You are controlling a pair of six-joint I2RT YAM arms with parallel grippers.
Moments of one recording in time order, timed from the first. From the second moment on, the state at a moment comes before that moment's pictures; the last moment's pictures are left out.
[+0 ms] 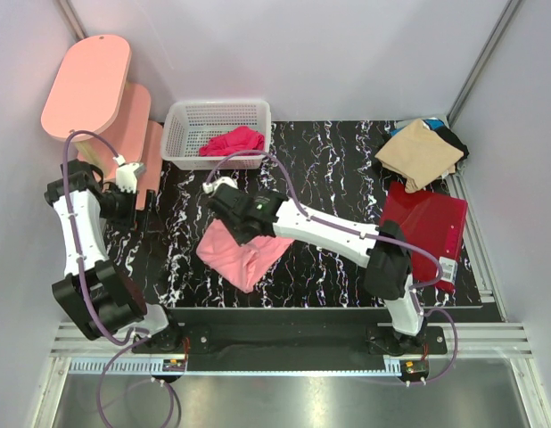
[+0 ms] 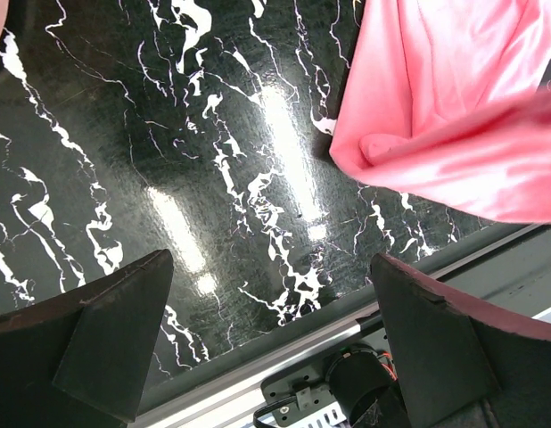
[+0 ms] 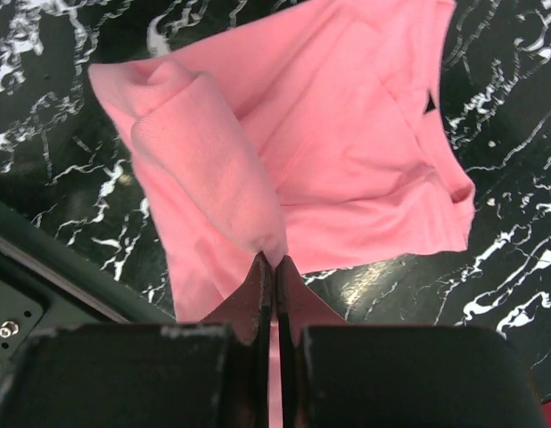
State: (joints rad) left arm 0.49 1.39 1.30 -1.24 0.59 0.67; right arm 1.15 2.04 1.96 -0.92 0.28 0.34
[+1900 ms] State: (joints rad) left arm -0.01 1.34 1.24 -1.24 0.54 0.62; right arm 0.69 2.11 1.70 -0.66 0.09 0.40
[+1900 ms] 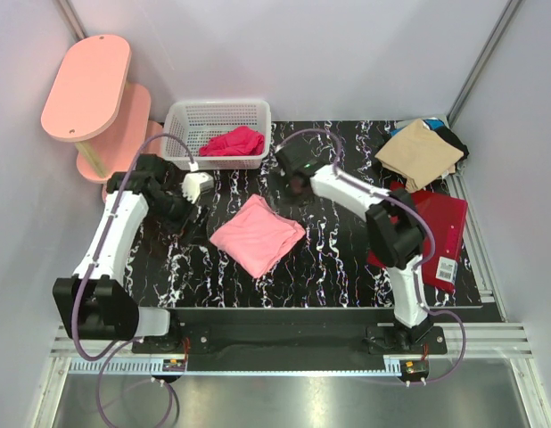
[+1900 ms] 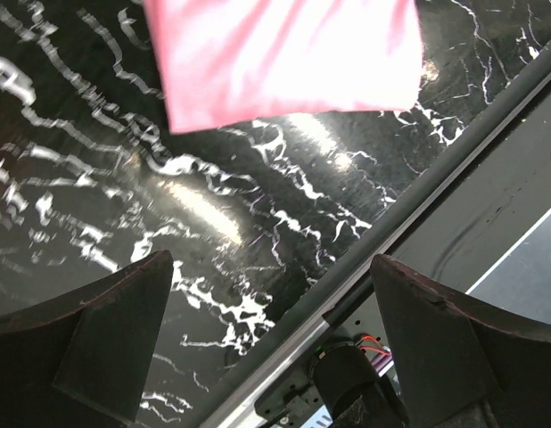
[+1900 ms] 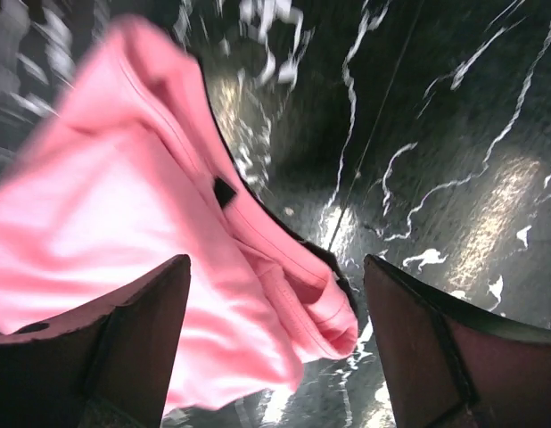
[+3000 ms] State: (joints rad) left arm -0.59 1.77 1.21 -0.90 0.41 0.50; right arm 0.49 2.34 1.75 -0.31 -0.96 0.83
